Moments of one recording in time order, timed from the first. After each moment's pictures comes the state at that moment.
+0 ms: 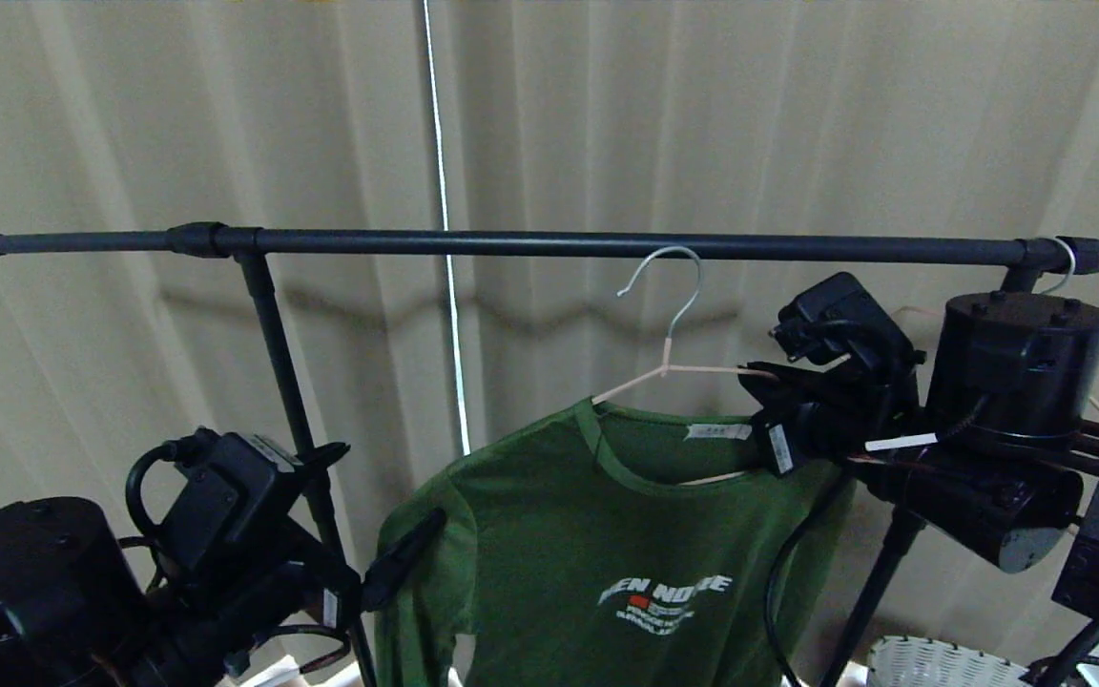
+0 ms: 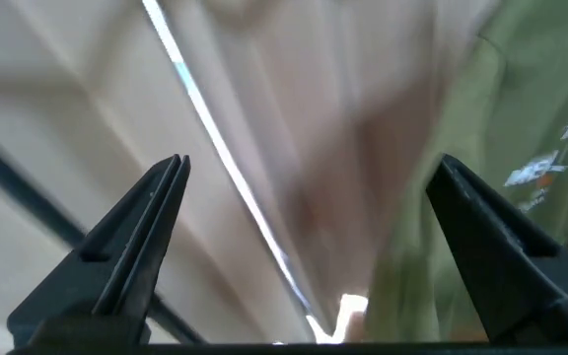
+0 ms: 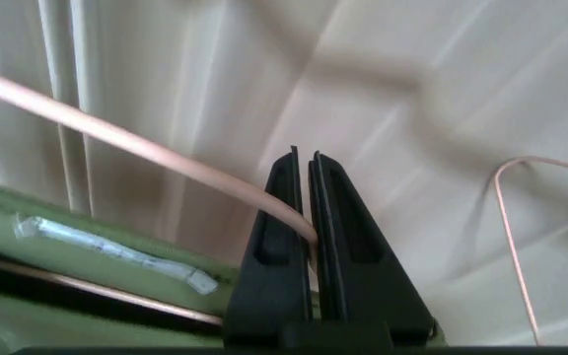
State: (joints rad) left arm -0.54 1.61 -0.13 -1.36 0.05 0.26; right arm 0.58 1.64 -0.71 -0.70 -0.31 -0.24
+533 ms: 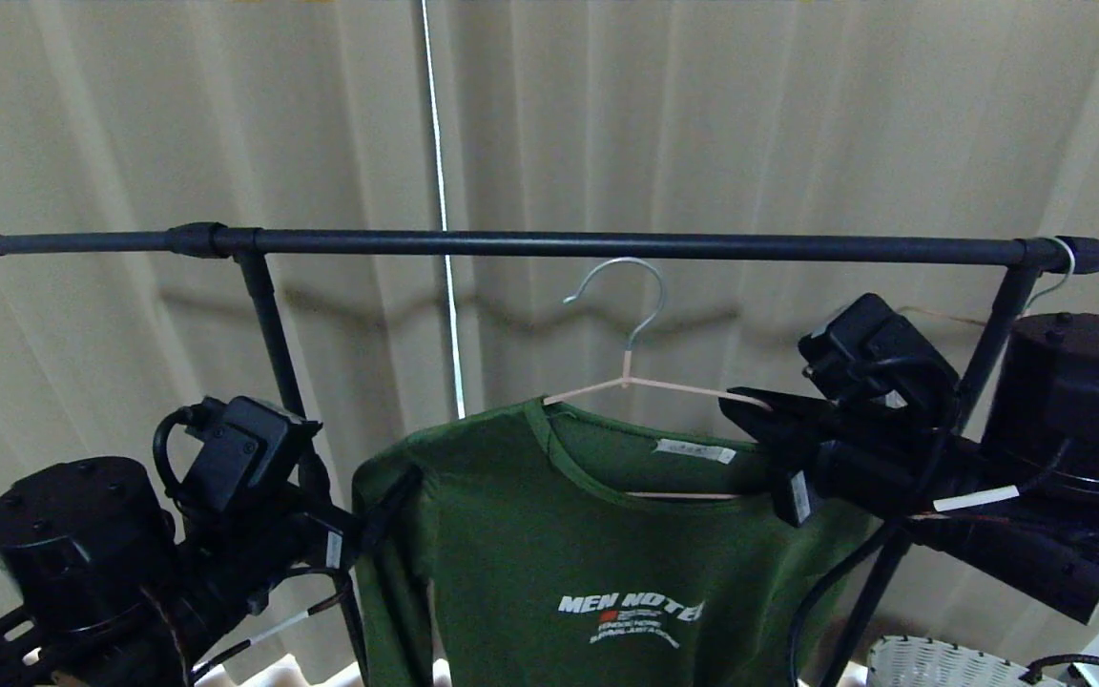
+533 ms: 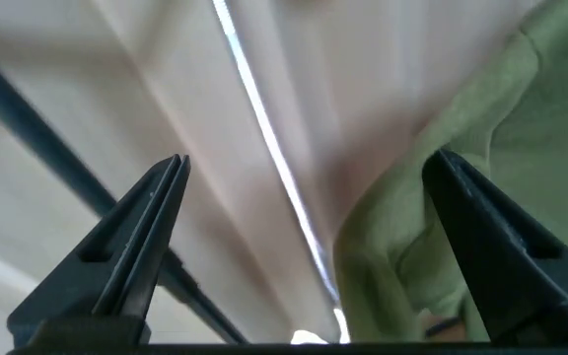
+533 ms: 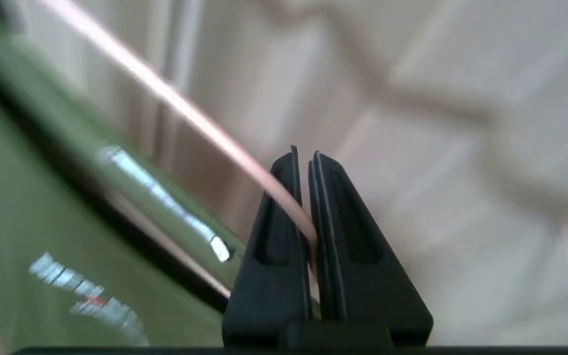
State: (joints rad) left arm -0.45 1.68 -0.20 -1.35 0.14 0.26; right arm 0.63 1.54 -0.62 -0.71 -0.12 -0.23
